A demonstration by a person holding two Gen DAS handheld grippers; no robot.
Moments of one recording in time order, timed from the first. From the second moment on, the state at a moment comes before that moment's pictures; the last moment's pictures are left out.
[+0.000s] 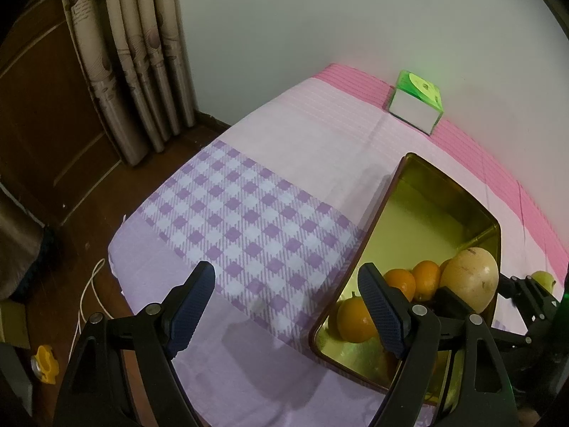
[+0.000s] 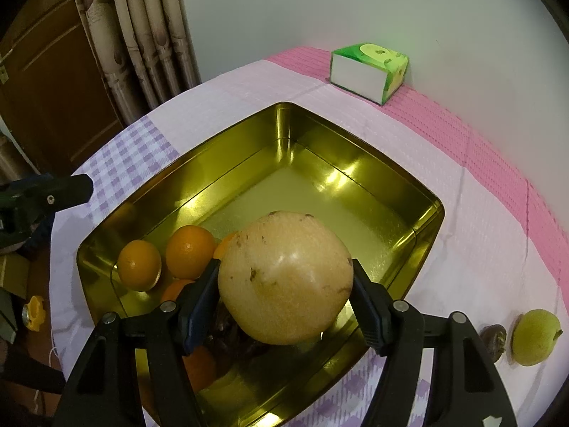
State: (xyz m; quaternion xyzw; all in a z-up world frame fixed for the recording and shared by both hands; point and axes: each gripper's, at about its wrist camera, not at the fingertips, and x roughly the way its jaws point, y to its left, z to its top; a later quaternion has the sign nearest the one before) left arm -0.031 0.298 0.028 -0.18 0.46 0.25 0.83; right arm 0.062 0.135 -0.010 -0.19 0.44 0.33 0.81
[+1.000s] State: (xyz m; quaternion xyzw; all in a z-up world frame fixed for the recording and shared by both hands) left arm -0.031 0.294 0.030 -0.17 0.46 0.25 0.84; right arm 0.091 0.006 0.018 -0.10 0.42 0.23 0.87
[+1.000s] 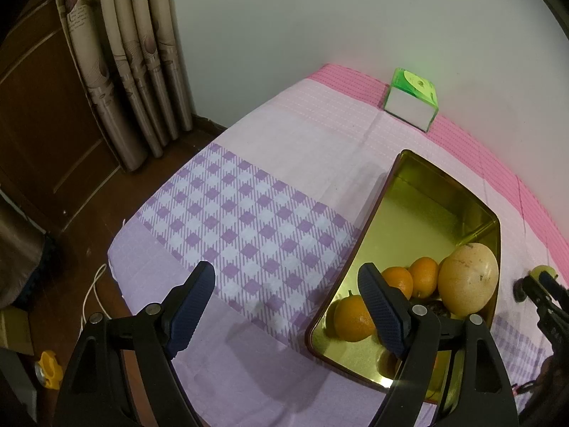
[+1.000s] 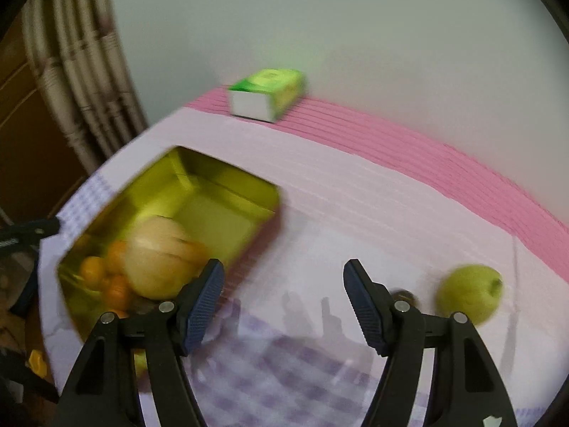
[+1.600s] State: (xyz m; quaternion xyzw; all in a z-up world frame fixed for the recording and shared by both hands) left arm -0.025 0.291 0.025 -0.16 0.47 0.23 0.84; right arm 0.121 -0.053 -0.030 -0.08 0.44 0.17 0.88
